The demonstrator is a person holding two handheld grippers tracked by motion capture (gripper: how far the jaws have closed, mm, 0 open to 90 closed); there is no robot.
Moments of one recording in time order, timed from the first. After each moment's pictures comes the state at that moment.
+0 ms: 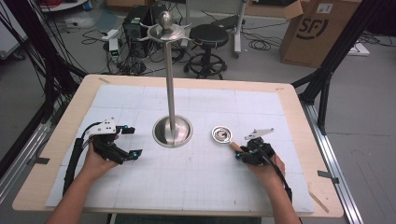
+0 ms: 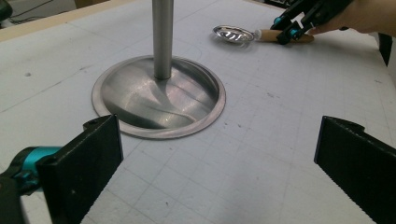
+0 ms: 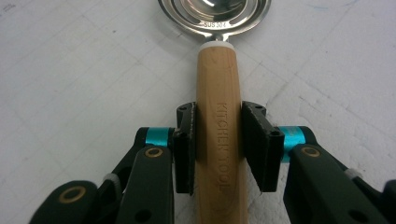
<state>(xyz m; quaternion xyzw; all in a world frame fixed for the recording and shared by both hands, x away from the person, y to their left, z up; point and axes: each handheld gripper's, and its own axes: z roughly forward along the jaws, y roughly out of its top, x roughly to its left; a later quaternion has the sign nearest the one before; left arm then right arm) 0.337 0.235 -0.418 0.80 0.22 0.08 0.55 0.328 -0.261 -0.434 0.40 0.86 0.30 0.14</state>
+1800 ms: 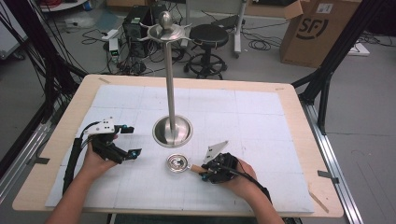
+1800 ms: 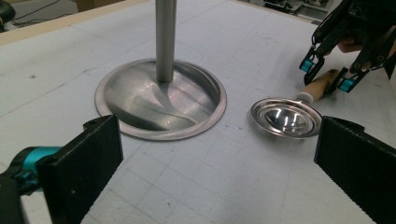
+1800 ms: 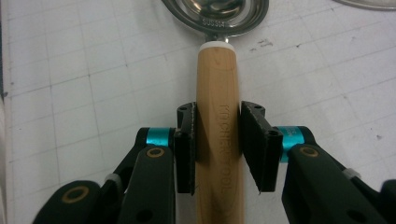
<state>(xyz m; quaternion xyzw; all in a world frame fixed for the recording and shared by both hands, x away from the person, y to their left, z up) 0.338 0.238 -0.417 0.80 0.23 0.08 0.55 0.291 -0.154 -0.428 0.16 0.94 0.31 0.05</state>
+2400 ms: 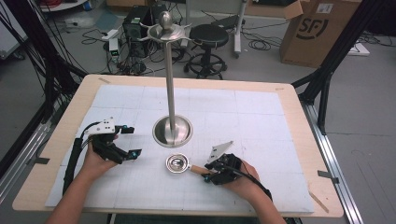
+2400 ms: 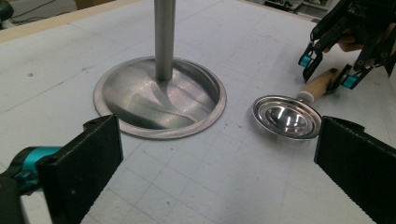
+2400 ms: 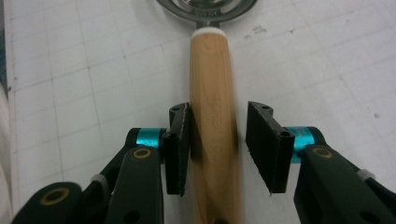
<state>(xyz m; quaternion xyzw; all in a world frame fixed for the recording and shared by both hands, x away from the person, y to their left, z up) 0.337 0.237 -0.418 0.80 0.23 0.08 0.55 0.290 -0.166 -0.430 0.18 0.93 0.31 0.04</state>
